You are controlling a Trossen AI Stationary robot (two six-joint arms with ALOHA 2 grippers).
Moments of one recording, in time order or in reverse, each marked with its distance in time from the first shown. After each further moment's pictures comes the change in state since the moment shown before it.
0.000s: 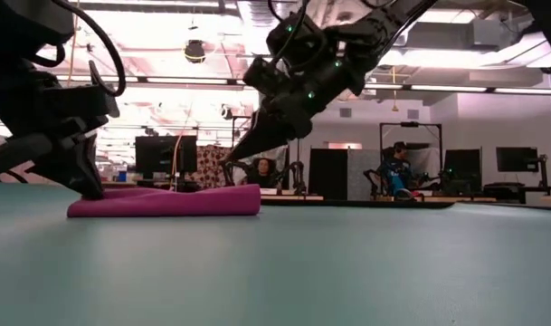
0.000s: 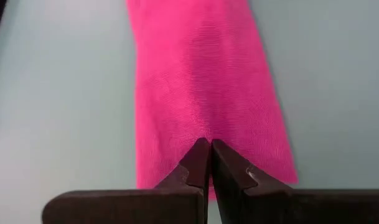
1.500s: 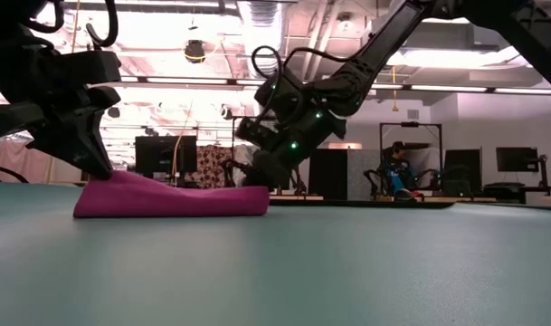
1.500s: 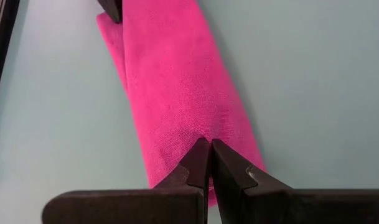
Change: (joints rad) left arm -0.047 0.000 0.101 -0.030 0.013 0.120; right arm -0.112 0.213 0.062 0.080 -0.019 0.084
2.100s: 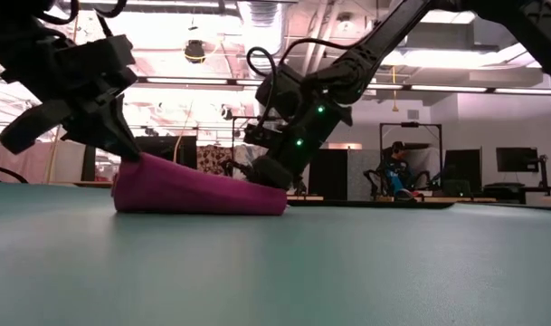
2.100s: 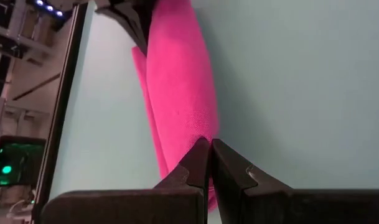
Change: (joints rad) left arm 0.035 0.000 0.000 0.134 -0.145 0.247; right arm 0.027 -0.028 0.003 -0.235 0.242 0.162
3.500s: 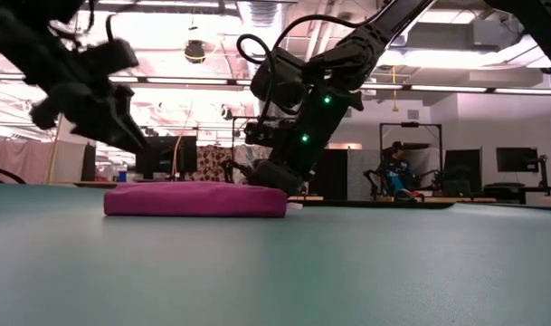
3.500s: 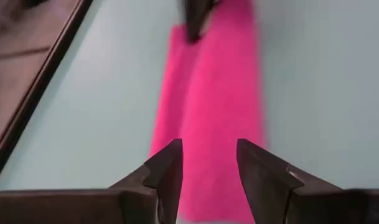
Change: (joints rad) left arm 0.225 -0.303 -0.146 0.119 0.215 0.026; right arm 0.136 0.002 -0.013 -0.115 0.201 0.125
